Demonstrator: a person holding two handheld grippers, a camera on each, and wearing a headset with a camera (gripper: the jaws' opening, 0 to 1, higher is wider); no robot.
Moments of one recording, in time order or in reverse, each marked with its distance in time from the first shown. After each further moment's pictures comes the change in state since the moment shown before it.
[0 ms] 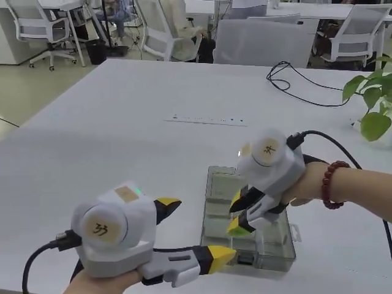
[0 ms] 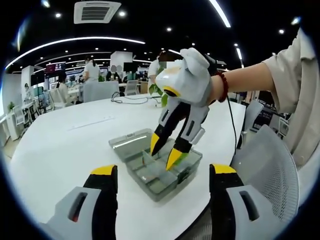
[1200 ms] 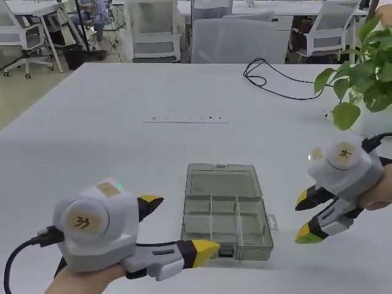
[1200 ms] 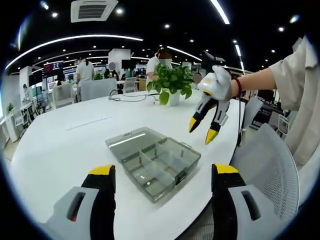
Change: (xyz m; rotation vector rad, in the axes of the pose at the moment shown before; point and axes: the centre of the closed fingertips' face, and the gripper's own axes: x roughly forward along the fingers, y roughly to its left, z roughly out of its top) left arm 0.009 -0.005 0.001 0.008 0.031 -0.006; right arm -0.071 -0.010 -0.147 0.165 0.116 -0.096
